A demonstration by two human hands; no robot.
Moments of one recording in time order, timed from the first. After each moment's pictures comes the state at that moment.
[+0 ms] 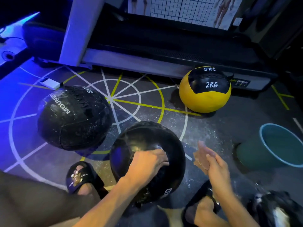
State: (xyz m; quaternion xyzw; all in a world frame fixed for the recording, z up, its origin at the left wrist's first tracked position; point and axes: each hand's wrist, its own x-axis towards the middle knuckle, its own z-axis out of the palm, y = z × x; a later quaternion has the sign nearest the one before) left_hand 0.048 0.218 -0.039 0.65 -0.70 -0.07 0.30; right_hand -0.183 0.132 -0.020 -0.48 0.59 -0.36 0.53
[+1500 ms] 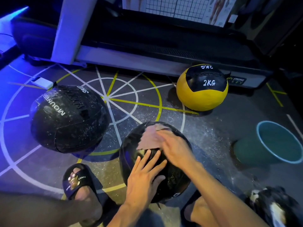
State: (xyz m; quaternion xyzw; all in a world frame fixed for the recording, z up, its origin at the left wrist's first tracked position) left_hand 0.022 0.260 -0.087 0.72 -0.62 -0.06 0.30; right_hand -0.066 0.112 0.009 -0.88 0.40 -0.05 0.23
